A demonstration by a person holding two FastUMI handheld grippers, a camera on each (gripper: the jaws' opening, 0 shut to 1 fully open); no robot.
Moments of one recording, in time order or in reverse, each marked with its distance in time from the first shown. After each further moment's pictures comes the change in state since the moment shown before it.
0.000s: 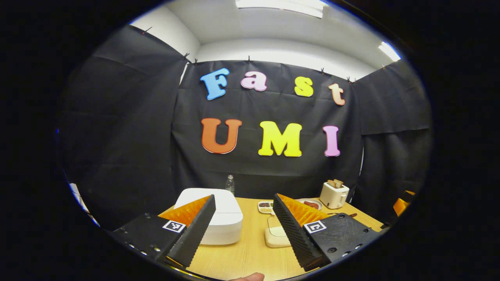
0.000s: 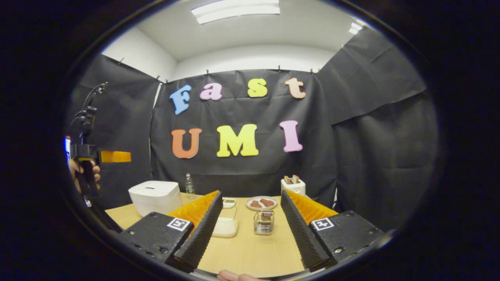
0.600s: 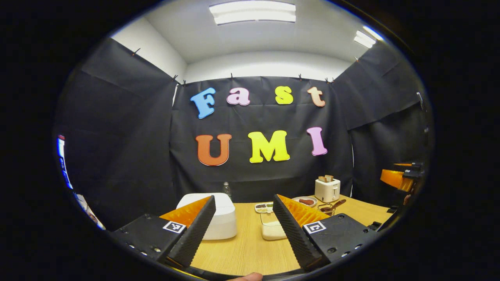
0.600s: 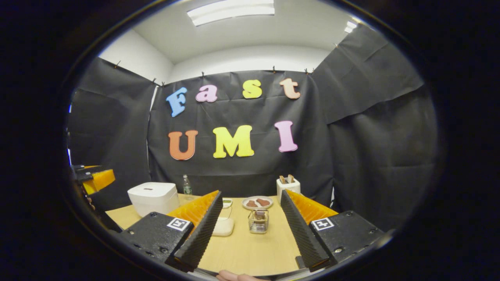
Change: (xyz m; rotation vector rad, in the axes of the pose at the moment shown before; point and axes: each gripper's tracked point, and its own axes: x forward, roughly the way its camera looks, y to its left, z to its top) left arm -0.071 -0.033 -0.041 0.134 -0.092 0.016; right arm -0.014 -0.017 -0.005 0.007 -0.020 -0.014
